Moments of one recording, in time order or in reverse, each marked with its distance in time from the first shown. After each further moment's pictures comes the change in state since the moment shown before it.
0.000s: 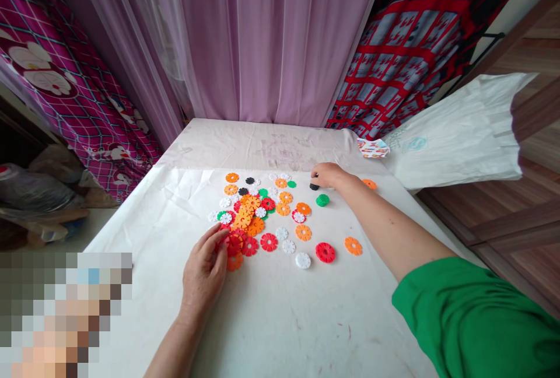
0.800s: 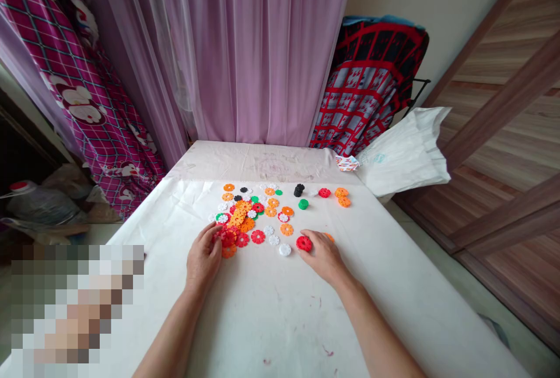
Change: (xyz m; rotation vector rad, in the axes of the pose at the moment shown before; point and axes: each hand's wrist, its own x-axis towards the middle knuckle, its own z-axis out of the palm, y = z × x) left_hand 0.004 -0.003 0.001 0.004 0.068 0.032; right_hand -0.199 -0.033 0.121 0.585 0.495 -0.110
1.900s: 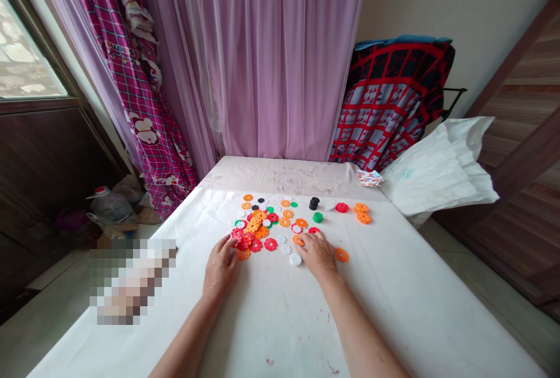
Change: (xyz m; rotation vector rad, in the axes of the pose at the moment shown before) left_hand -0.028 0.002 -0.004 0.254 -0.012 0.026; right_hand 0.040 -0.038 0.011 -0.240 -0.077 -0.028
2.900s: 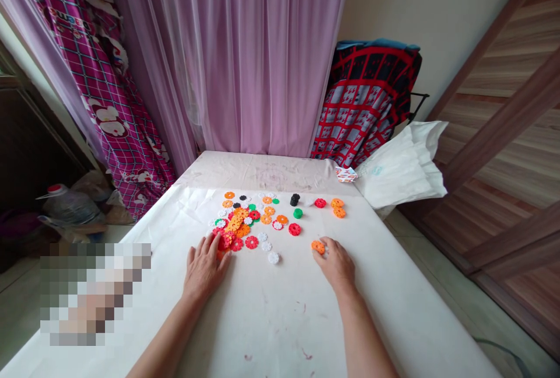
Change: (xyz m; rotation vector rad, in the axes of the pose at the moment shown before) left_hand 0.000 0.010 0.003 0.321 -0.199 0.056; right_hand -0.047 0.094 0.009 0.074 0.260 0.313
